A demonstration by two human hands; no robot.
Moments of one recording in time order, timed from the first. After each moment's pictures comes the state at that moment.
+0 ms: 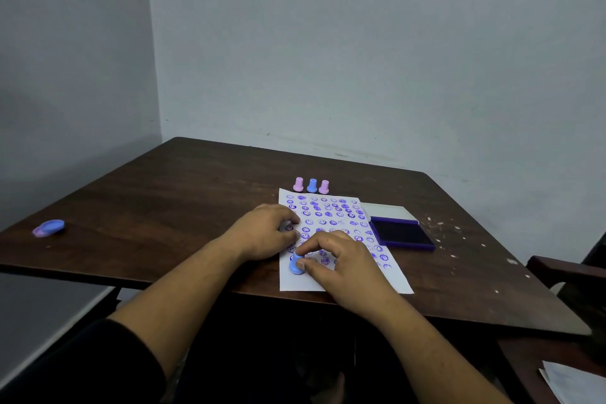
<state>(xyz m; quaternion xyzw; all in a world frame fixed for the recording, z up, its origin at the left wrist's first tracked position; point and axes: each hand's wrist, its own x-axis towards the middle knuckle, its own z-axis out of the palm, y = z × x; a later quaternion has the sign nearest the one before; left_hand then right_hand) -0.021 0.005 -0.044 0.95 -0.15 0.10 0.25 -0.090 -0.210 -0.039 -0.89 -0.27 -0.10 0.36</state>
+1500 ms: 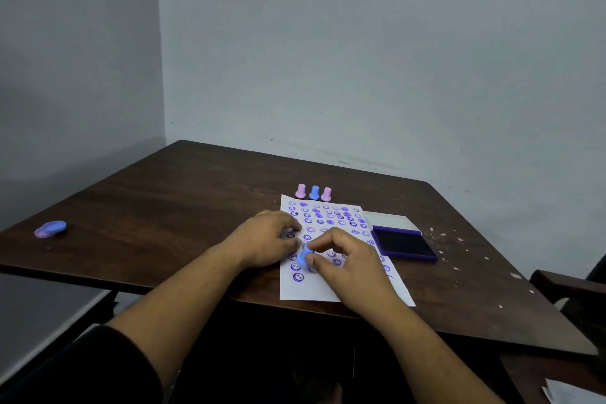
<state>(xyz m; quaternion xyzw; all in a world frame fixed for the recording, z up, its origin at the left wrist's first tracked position) -0.024 0.004 -0.042 0.95 -0.14 0.10 0.25 -0.075 -0.212 -0.042 -0.86 -0.23 -0.13 0.43</state>
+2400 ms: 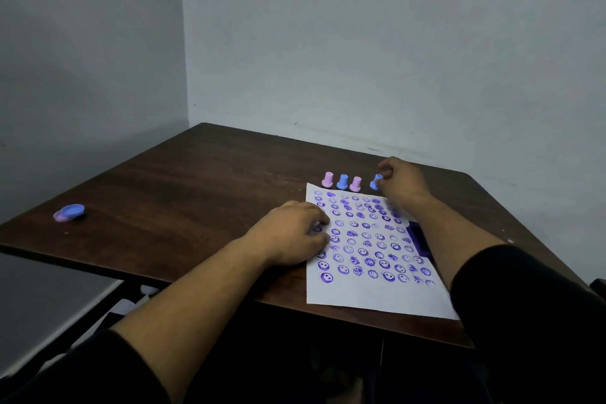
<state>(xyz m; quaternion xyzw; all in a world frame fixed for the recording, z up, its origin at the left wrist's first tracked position) -0.021 0.004 -0.043 0.96 -0.16 0.10 0.21 0.144 -0.239 -0.008 -0.93 -0.08 -0.15 0.31</state>
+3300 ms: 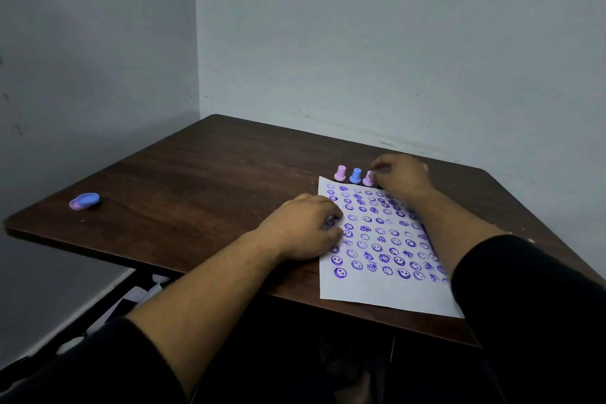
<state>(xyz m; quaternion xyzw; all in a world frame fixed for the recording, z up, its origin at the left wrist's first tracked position) -0.025 0.003 -0.042 0.96 -0.16 0.10 0.20 0.146 -0.214 -0.008 -0.95 -0.11 -0.17 0.22</state>
